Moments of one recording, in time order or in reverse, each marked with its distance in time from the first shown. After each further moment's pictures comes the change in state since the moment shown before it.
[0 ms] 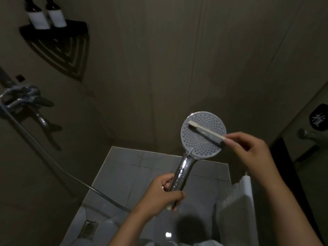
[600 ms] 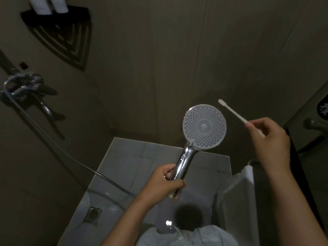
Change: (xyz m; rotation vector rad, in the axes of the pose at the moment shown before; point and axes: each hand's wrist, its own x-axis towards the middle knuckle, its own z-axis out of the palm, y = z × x) left_hand -0.007 -0.007 -0.003 -0.002 0.026 0.023; right_hand -0.004 0.002 -0.005 -0.115 0.288 0.150
